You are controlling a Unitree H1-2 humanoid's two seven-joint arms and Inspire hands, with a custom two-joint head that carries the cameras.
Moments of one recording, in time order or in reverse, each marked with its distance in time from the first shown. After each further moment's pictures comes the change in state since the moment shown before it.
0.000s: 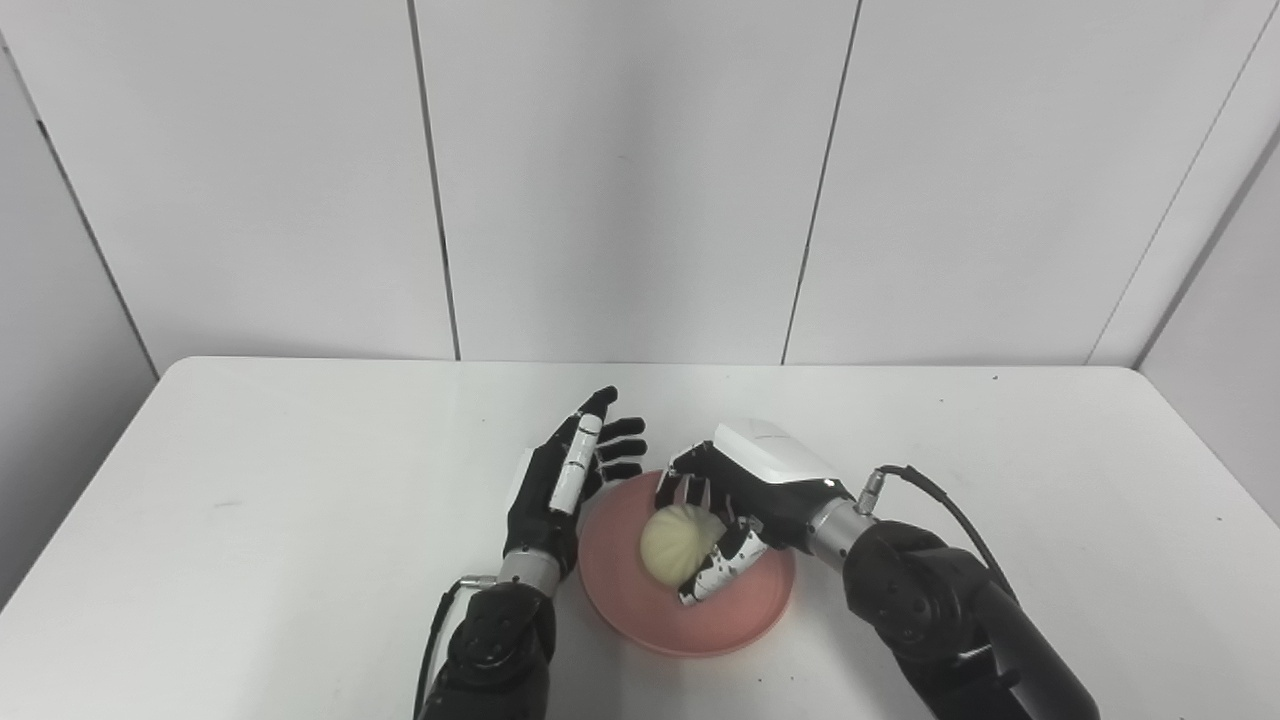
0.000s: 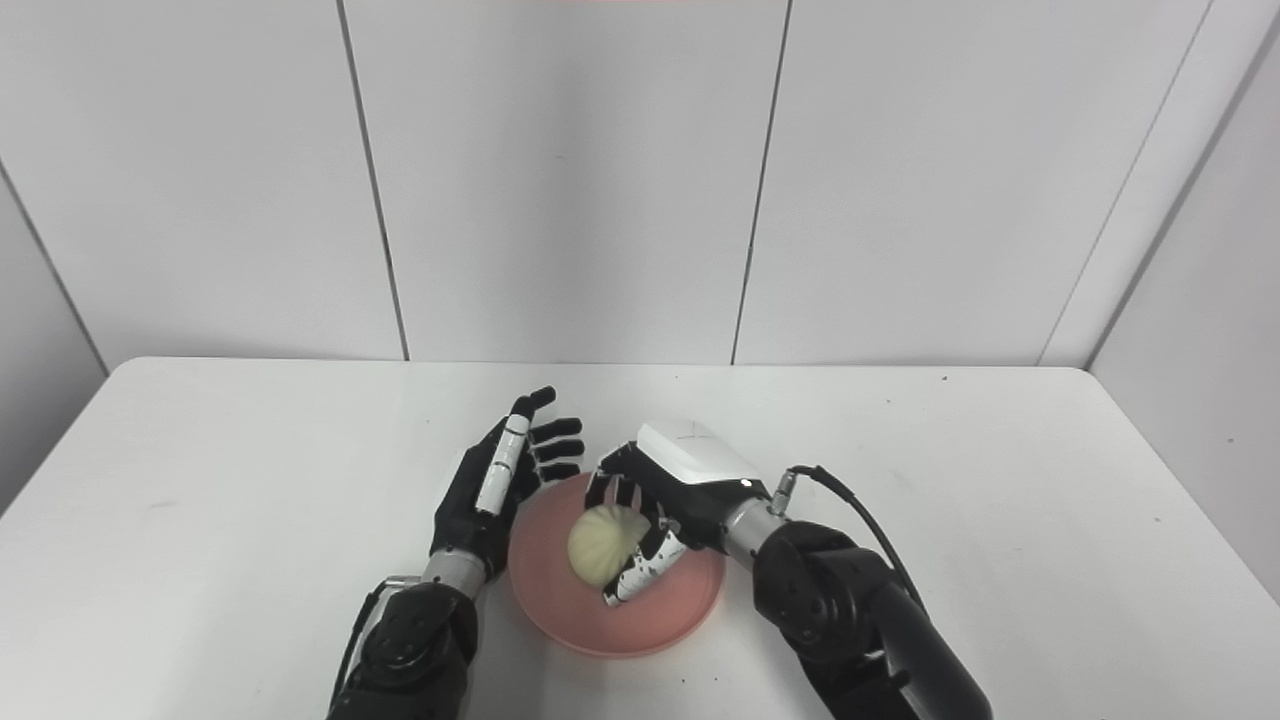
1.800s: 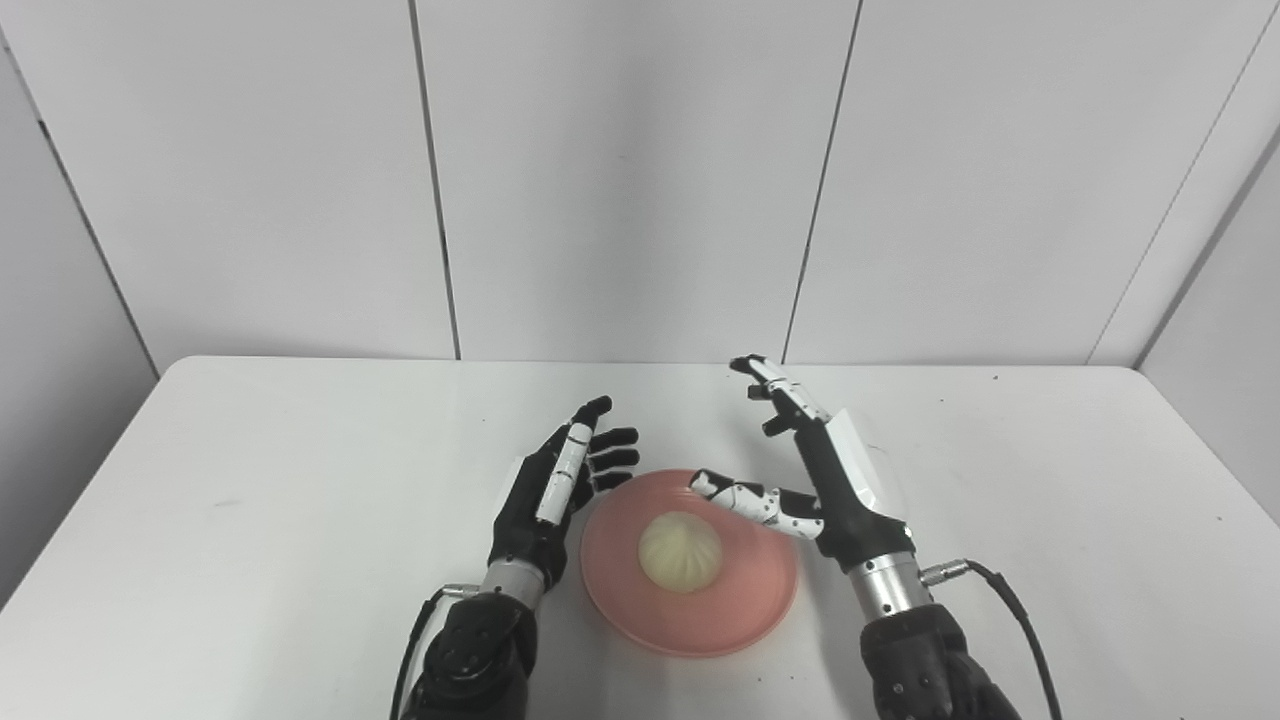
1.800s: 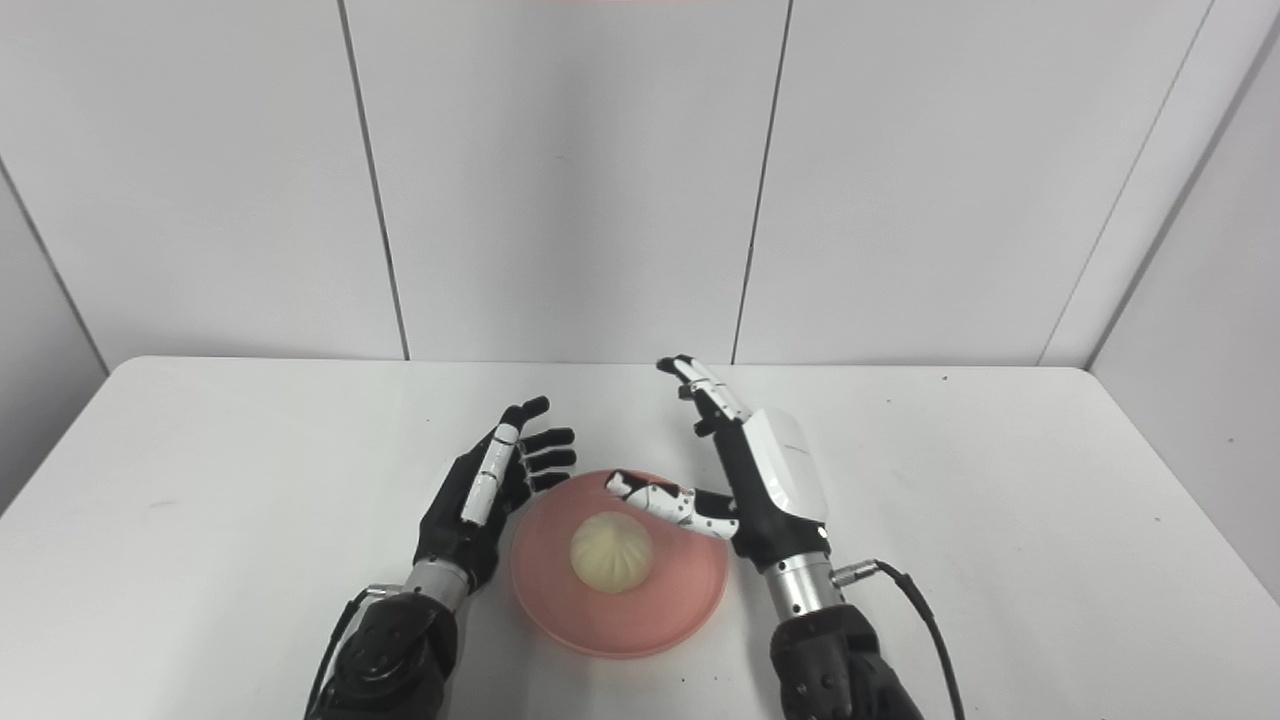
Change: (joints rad) left arm 0.082 0.027 -0.005 -0.146 0.003 0.066 -0.035; right arm 0.190 0.219 -0.276 0.128 0.183 -0.354 -0.656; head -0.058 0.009
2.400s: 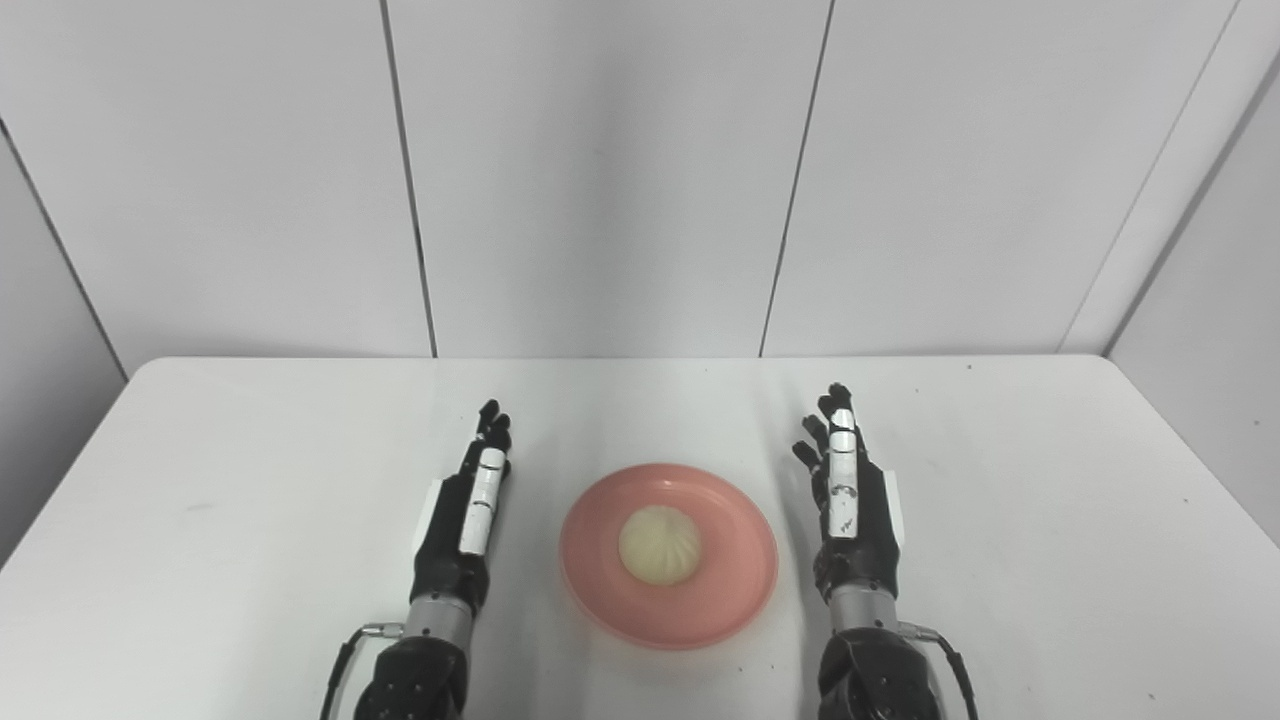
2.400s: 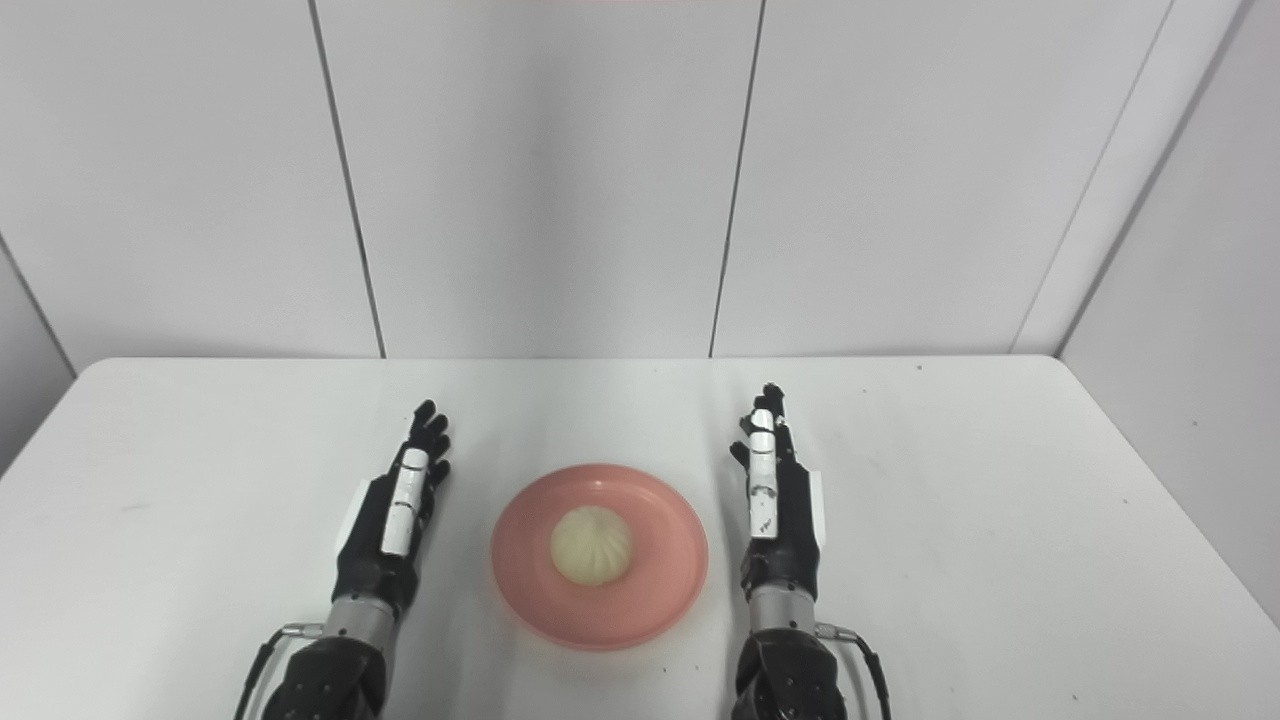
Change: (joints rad) left arm 0.099 0.067 -0.010 -0.092 0.087 -0.082 0.059; right arm 0.057 0.218 -0.210 0.002 0.523 0.137 -0.015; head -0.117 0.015
